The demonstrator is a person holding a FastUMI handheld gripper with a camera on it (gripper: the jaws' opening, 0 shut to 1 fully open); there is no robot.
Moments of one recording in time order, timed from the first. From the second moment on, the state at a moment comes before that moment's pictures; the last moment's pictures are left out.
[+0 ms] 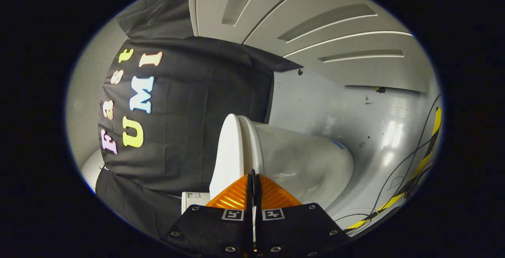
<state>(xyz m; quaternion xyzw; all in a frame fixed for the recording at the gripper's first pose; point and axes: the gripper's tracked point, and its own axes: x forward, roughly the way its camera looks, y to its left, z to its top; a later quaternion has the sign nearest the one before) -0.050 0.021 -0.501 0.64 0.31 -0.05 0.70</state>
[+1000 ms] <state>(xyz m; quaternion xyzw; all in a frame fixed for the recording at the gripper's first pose) -0.034 0.014 -0.451 0.49 0.35 -0.08 0.80</state>
